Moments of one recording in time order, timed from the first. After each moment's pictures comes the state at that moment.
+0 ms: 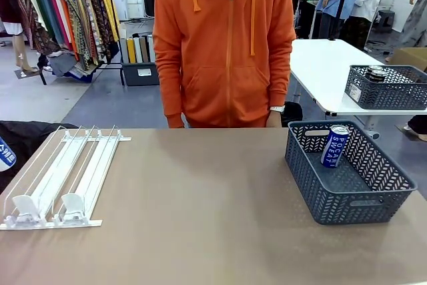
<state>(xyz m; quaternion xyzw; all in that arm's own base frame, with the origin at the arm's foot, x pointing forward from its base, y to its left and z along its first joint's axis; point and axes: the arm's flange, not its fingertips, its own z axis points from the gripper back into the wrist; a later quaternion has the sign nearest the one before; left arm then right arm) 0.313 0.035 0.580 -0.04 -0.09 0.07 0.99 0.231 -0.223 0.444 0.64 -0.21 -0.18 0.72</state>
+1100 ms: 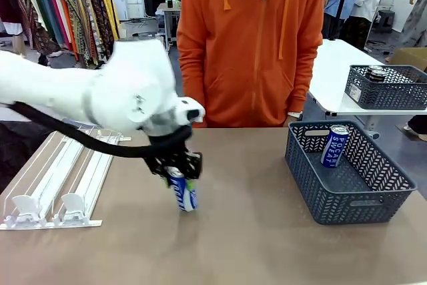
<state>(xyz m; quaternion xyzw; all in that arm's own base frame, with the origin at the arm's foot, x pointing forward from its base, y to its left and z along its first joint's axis) 0.397 -0.337 0.398 -0.07 -0.01 -0.18 0.98 0.231 -0.223 0.445 0.64 -0.21 -0.18 0.72</state>
